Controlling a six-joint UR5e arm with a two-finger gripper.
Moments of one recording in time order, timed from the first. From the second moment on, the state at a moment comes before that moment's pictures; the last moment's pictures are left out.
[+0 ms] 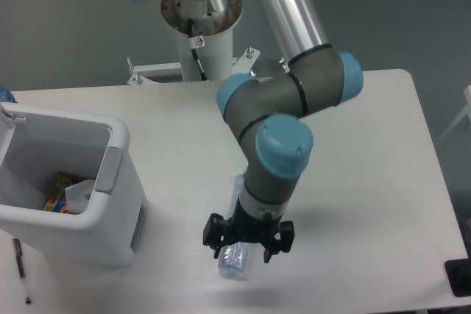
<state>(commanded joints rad) 2.35 -2.20 -1.27 -1.17 1.38 0.45</state>
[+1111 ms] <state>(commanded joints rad) 2.26 -2.28 -1.27 -1.18 1.60 0.47</state>
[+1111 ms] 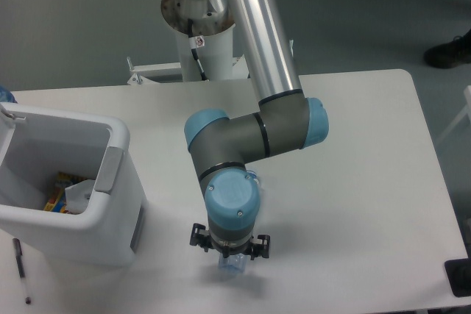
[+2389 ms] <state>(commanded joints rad) 2.19 -2.35 -1.26 -1.11 1.81 0.37</state>
